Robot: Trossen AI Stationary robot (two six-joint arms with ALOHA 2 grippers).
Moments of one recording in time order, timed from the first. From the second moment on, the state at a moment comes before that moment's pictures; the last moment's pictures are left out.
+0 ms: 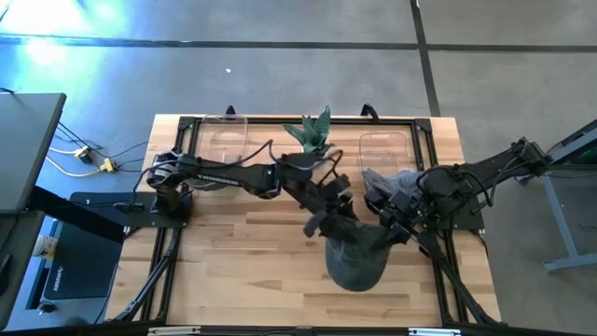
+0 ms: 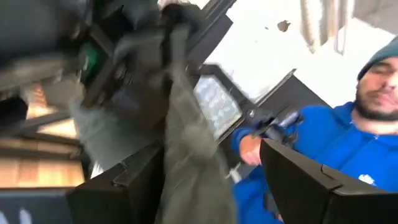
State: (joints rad) left arm -0.11 1.90 1.77 0.25 0.61 -0.79; right arm 0.38 0.99 0.97 0.01 -0.35 0.38
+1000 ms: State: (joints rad) left arm -0.11 1.86 1.77 0.18 0.61 -0.64; right arm 0.37 0.98 0.97 0.01 -0.27 0.47
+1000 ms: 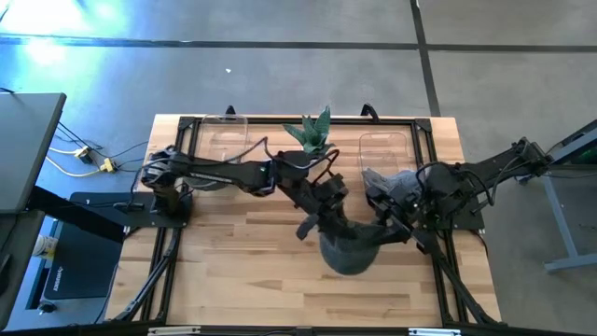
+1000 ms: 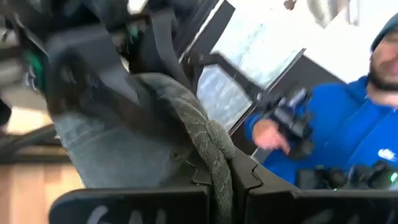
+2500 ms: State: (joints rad) left arm 1.04 1.22 1.23 -0.85 0.44 0.57; right arm 0.09 0.95 0.97 0.21 0.17 0.41
